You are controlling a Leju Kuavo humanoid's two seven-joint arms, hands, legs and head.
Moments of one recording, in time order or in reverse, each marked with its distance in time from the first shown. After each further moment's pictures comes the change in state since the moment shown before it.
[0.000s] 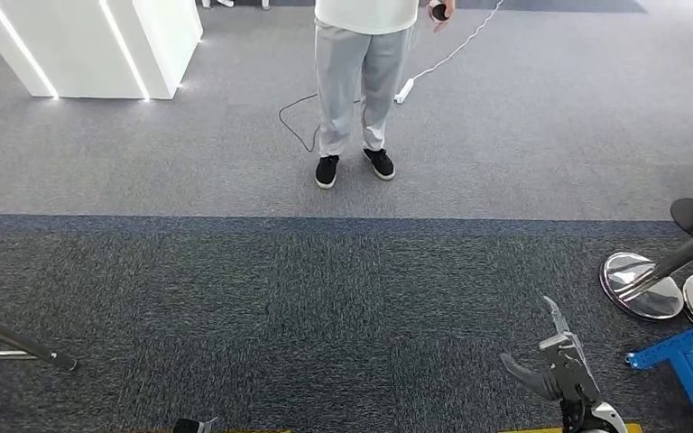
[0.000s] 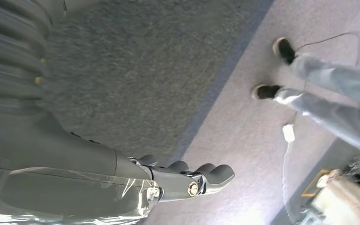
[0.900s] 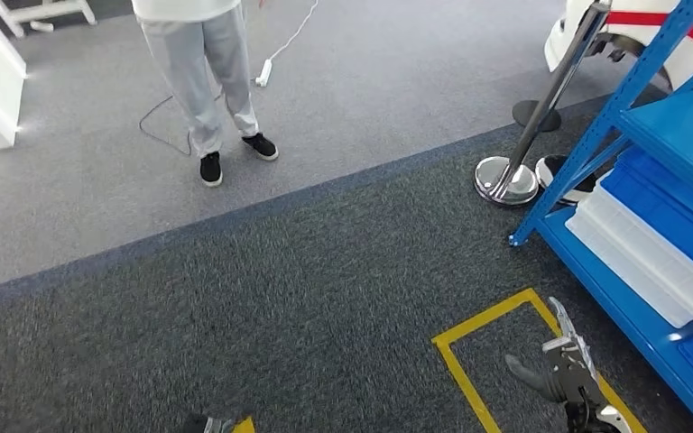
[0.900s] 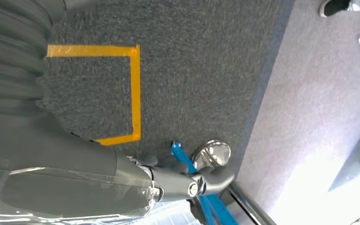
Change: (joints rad) left arm 0.000 -0.001 -0.001 0.003 0.002 -0.067 0.088; right arm 0.021 0.027 -0.037 -0.041 0.049 0.024 0.014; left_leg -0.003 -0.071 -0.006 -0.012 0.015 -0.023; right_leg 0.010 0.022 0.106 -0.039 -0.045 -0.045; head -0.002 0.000
